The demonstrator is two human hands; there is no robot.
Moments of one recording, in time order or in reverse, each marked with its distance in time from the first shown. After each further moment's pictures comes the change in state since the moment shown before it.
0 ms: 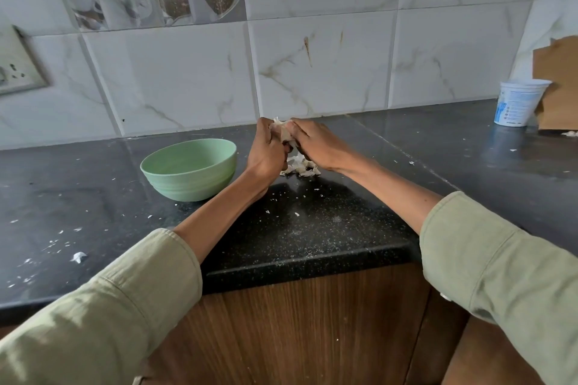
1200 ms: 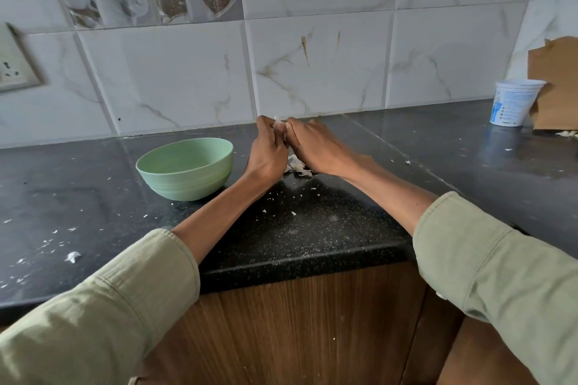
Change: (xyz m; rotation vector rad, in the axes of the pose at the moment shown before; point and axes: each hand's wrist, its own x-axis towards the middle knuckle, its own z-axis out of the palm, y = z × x) left_hand -0.003 0.001 0.007 0.246 0.047 0.149; right_hand -0.009 -0.010 -0.004 -0.311 0.064 -0.210
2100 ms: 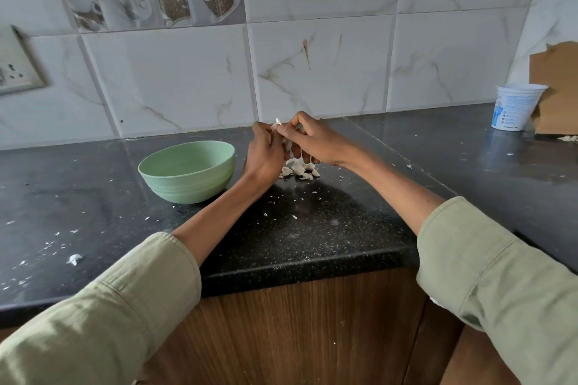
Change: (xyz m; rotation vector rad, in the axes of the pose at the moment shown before) left_hand 0.004 -0.007 -0.003 -0.077 0.022 -0.024; right_hand 0.010 0.009 -0.009 0.433 -0.154 0.206
